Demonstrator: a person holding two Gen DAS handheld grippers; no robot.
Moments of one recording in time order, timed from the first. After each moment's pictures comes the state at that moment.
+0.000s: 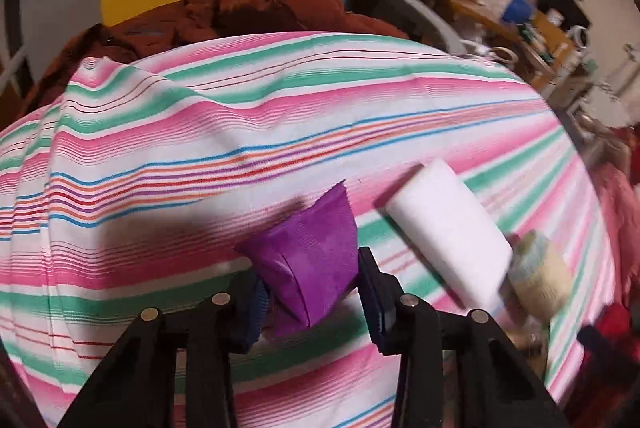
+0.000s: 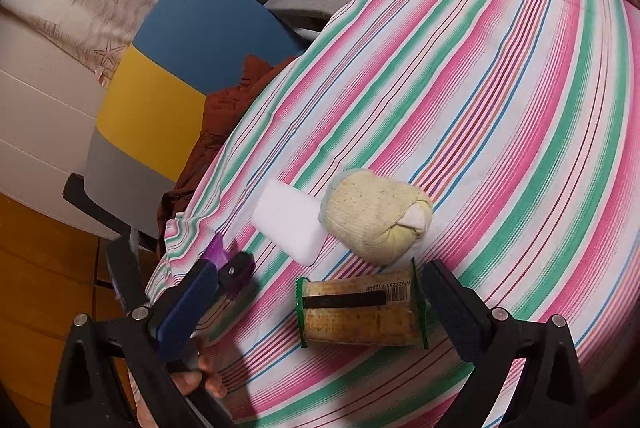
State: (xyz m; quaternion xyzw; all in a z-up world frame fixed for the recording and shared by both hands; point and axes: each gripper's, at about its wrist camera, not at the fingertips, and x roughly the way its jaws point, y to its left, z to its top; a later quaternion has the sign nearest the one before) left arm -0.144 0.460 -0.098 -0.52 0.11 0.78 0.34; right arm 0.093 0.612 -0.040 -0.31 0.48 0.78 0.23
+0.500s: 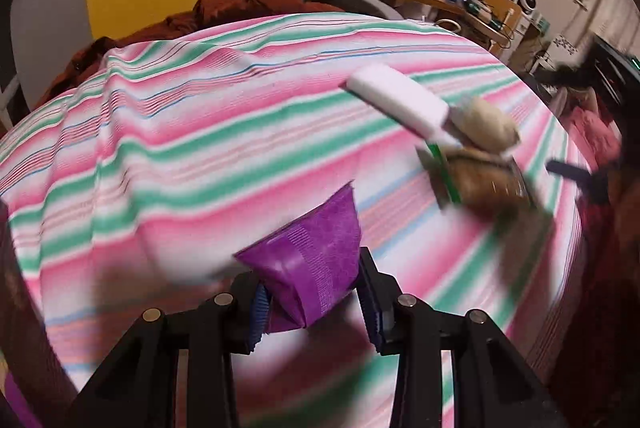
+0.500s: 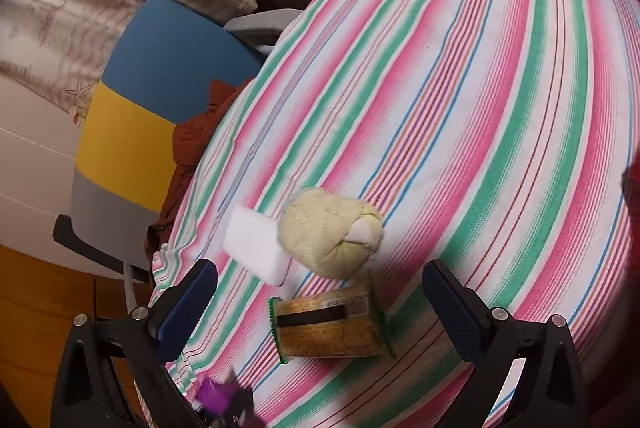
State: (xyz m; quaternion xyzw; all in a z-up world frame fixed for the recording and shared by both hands) left arm -0.051 0.358 -0.094 -0.46 0.16 0.78 0.40; right arm 0.111 0.631 -0.050 -0.30 0.52 0.75 0.29
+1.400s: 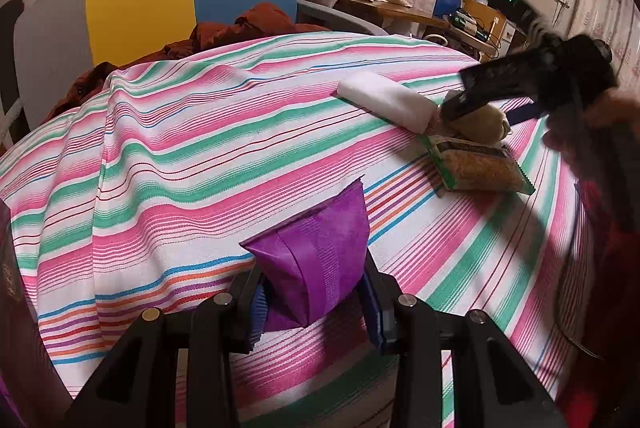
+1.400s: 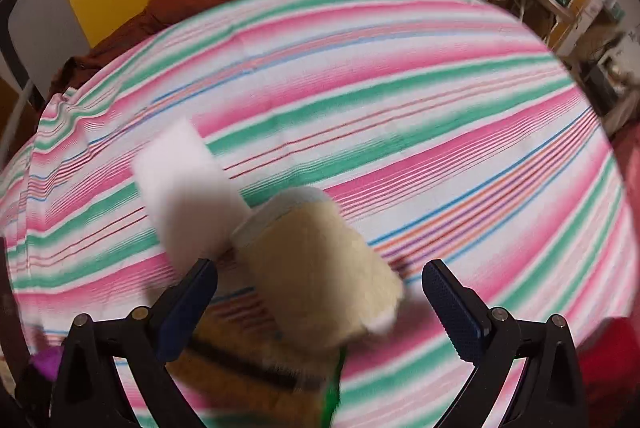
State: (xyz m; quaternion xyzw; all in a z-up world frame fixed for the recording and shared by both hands) left arm -0.040 0.356 -0.106 -0.41 0.15 0.80 0.41; right arm 0.005 0.630 -0.082 -0.54 0.21 0.77 0.27
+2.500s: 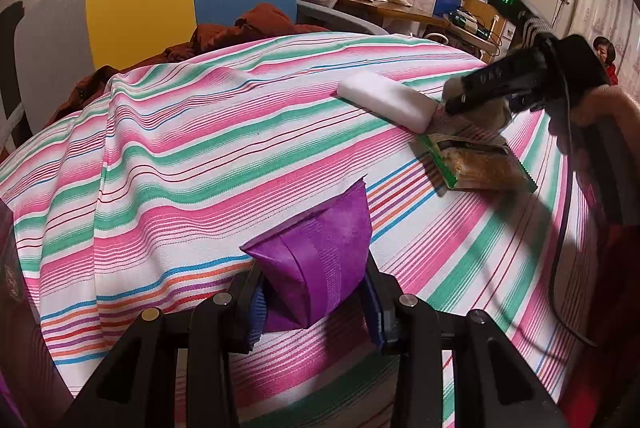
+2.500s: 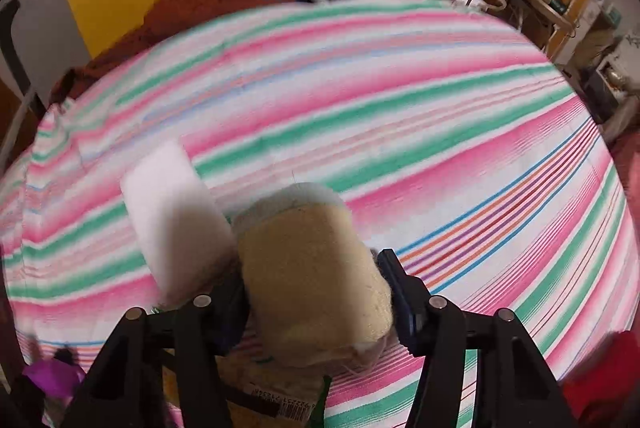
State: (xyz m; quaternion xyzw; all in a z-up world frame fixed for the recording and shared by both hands) left arm -0.038 0.358 -0.107 -0.40 0.16 0.80 0.41; right arm 0.045 0.660 -0.062 -0.50 0.20 0.79 0.28
